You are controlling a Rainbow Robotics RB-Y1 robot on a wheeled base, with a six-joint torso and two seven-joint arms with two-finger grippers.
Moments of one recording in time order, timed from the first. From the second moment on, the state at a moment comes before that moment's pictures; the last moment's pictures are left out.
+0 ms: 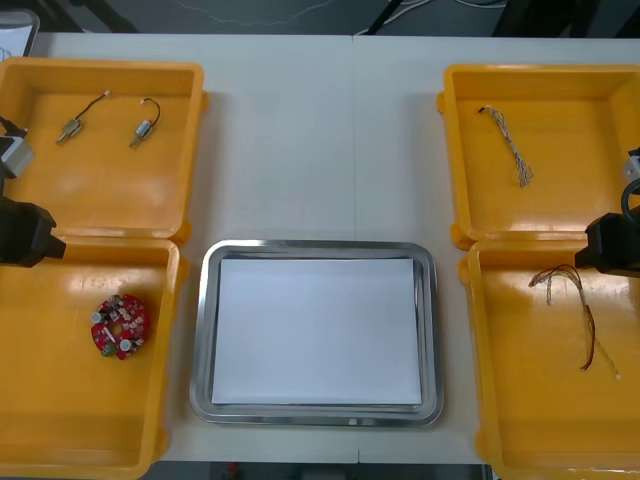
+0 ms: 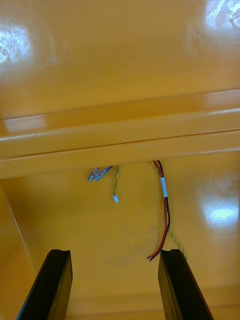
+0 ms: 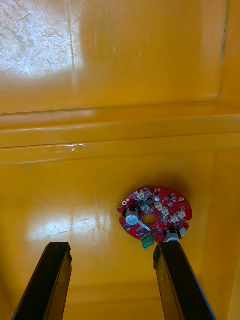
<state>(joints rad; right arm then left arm) -0.27 -0.76 -0.16 -2.06 -0.79 1.89 1.13 -0.21 1.03 0.11 -2.13 1.01 1.70 -1.15</state>
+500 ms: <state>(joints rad) -0.27 -0.76 -0.16 -2.06 -0.79 1.89 1.13 -0.21 1.03 0.11 -2.13 1.01 1.70 -1.15</state>
